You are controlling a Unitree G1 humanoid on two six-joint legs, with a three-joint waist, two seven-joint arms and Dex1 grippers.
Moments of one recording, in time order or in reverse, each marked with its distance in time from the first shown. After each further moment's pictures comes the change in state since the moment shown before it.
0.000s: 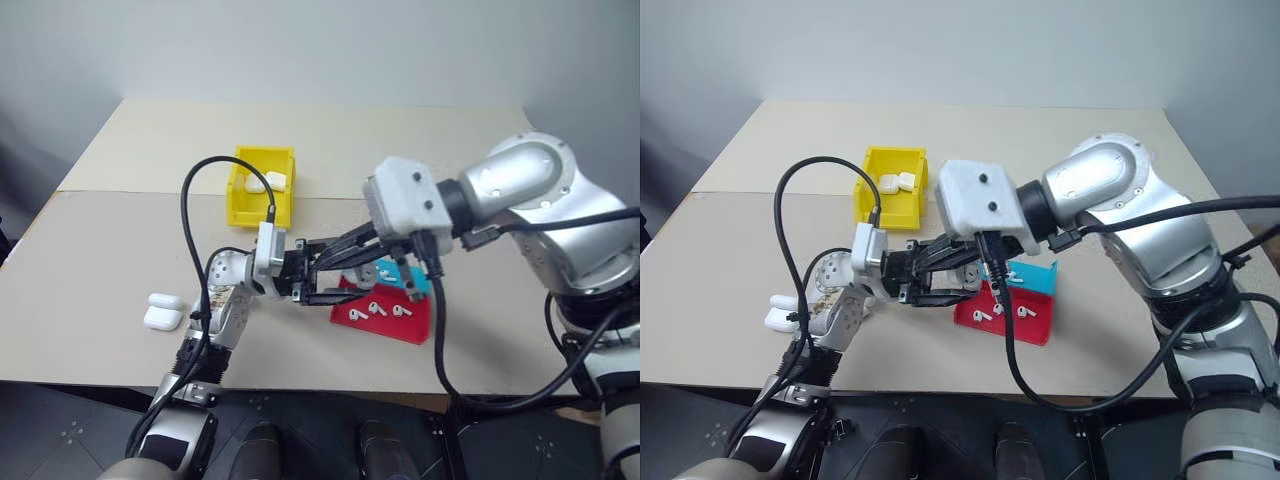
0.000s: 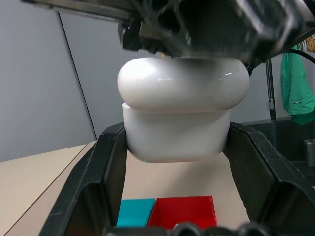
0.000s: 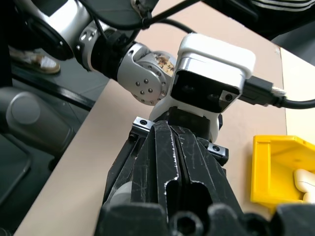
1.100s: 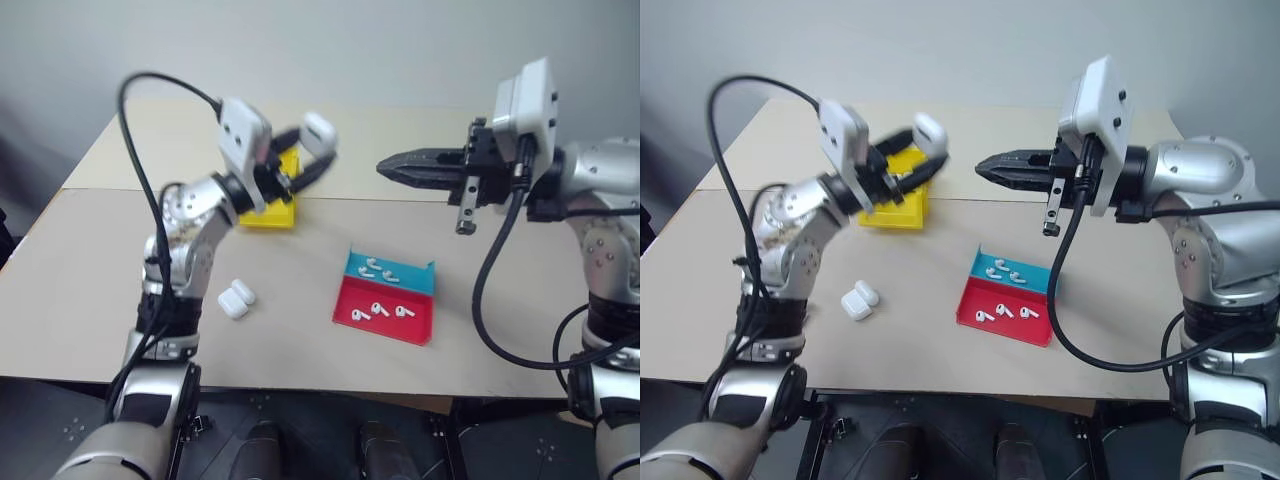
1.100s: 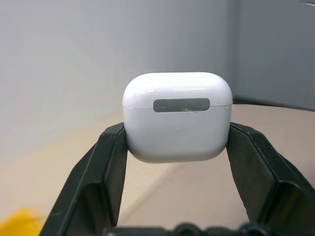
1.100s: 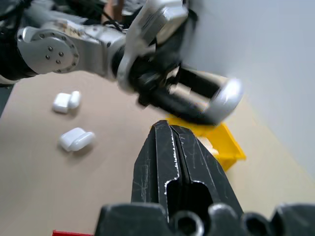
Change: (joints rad) left arm -0.312 0.119 0.144 -0.044 0.246 0.464 0.849; right arm 0.265 0.028 -0.444 0.029 0.093 0.079 -0.290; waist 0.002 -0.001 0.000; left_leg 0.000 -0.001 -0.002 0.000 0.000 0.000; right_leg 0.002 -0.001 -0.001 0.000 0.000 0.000
